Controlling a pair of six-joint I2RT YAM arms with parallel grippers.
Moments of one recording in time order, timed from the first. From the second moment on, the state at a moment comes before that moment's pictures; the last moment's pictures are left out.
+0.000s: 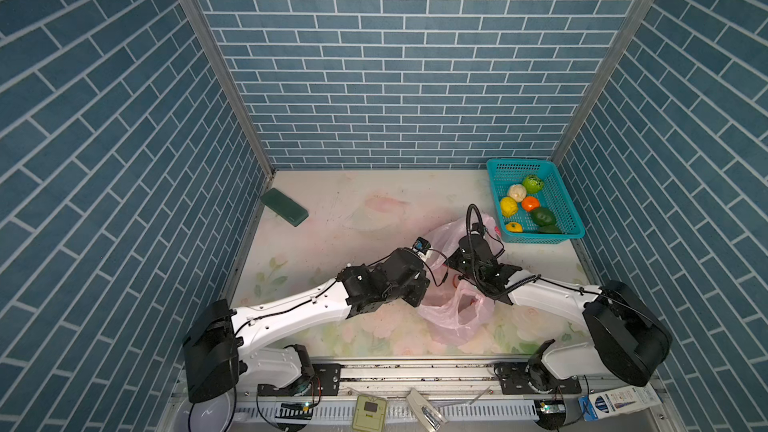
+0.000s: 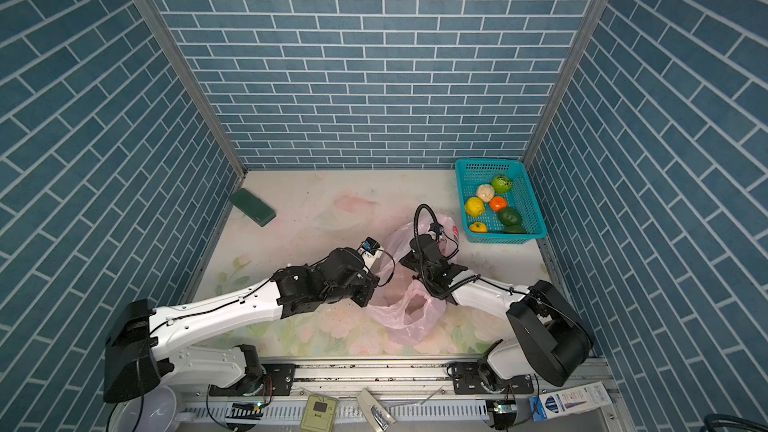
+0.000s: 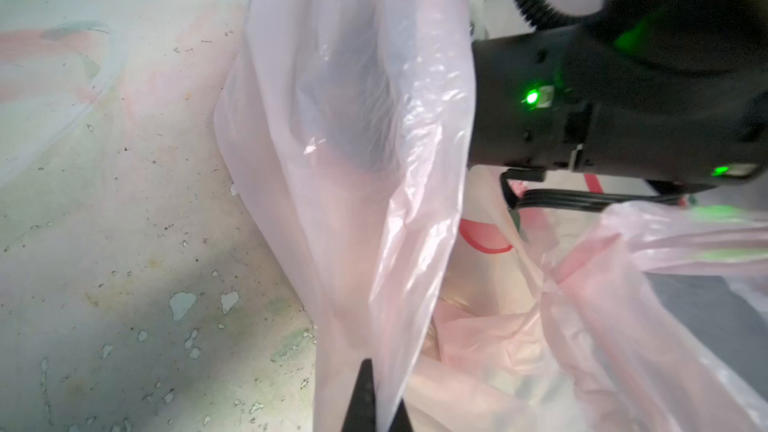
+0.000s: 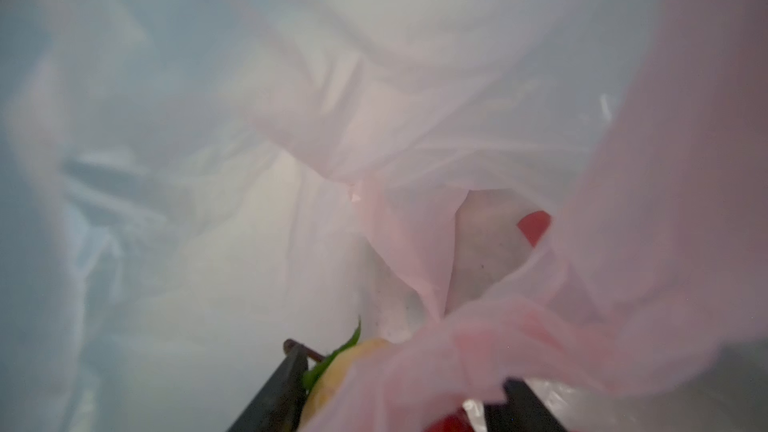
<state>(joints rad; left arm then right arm) -1.07 1.30 0.93 -0.41 -0.09 -0.40 0.73 1.38 0.61 0.15 0.16 0.97</state>
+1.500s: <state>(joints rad) -1.00 1.39 1.13 -0.49 -0.32 -0.26 0.93 0.92 0.65 -0.45 0.00 0.80</state>
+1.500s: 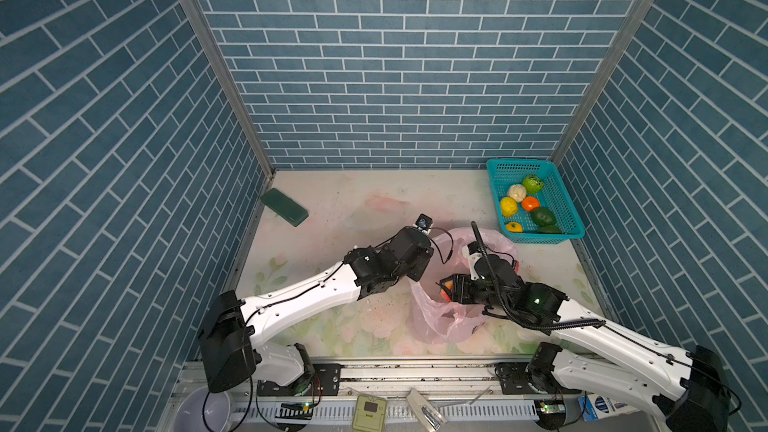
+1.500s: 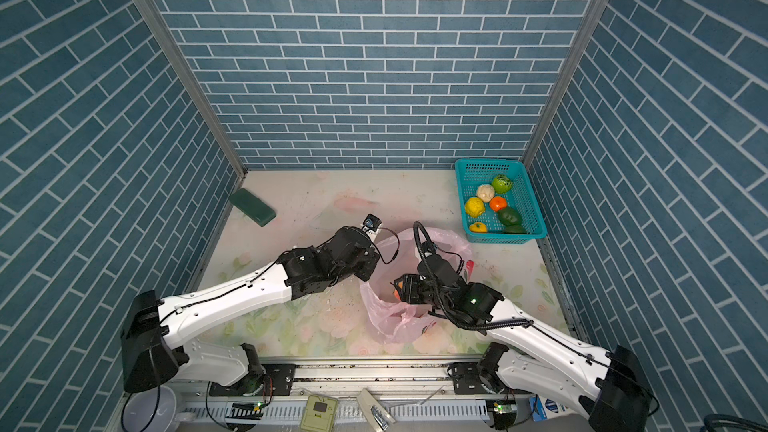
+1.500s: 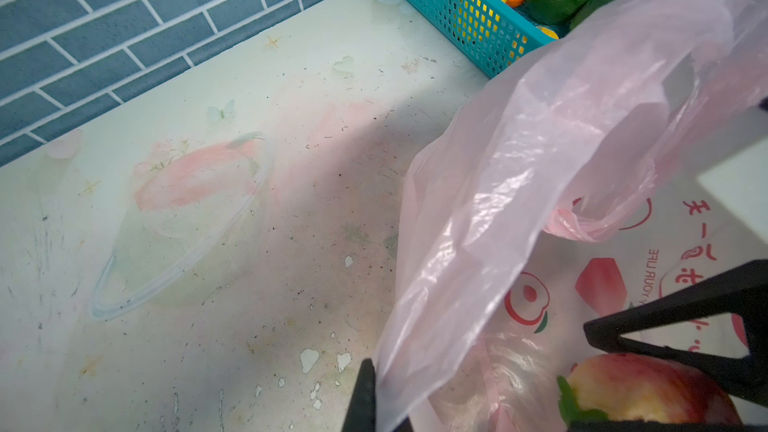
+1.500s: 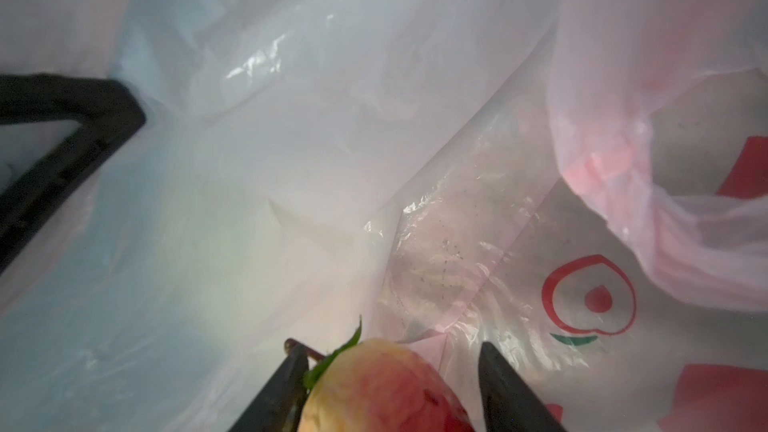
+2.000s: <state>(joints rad) -1.00 1.39 1.13 -0.50 -0.31 -0.25 0.92 0.82 0.90 -0.60 0.04 0.79</state>
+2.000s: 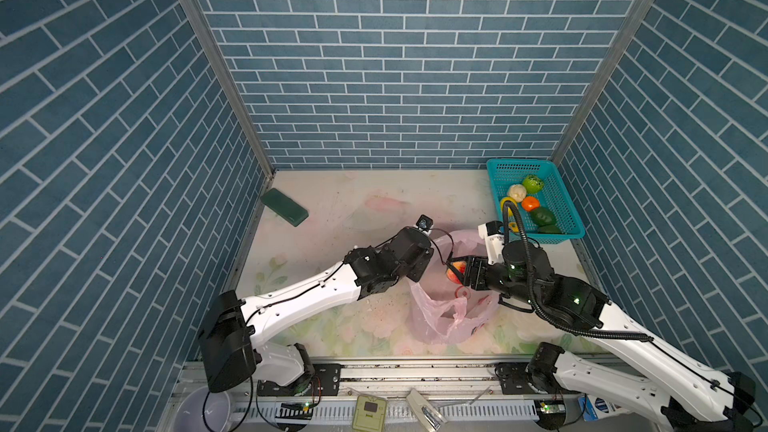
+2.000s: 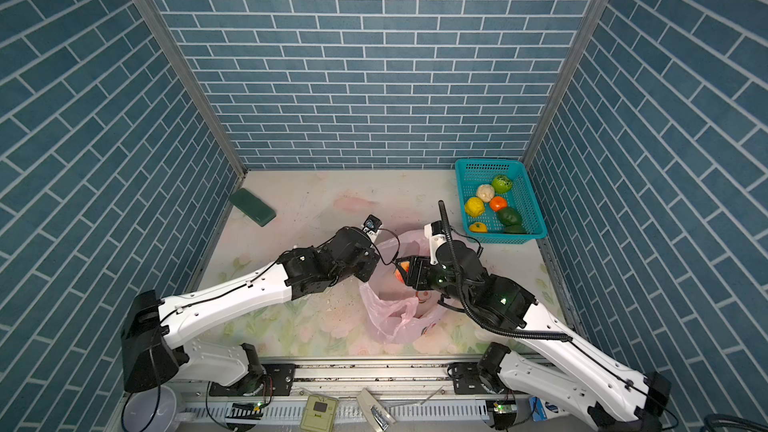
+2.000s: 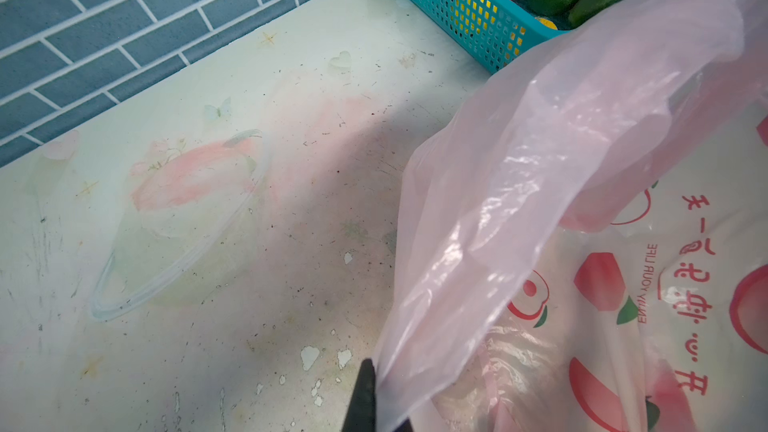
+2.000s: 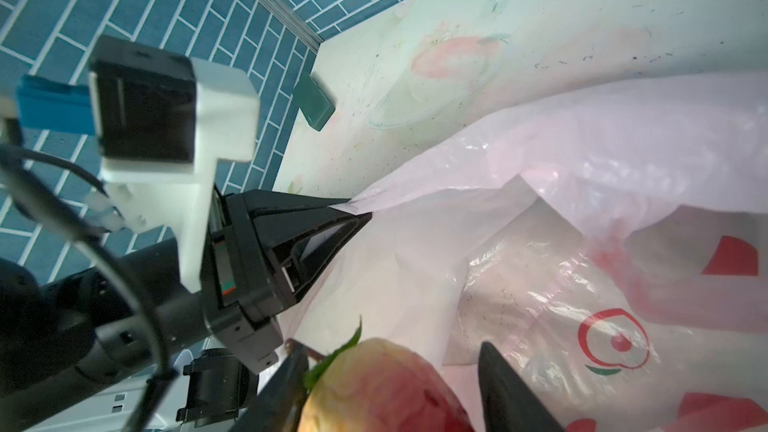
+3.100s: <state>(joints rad) -1.00 1.39 1.12 -0.48 -0.31 -0.25 -0.03 1.38 1.08 -0.32 -0.17 0.67</state>
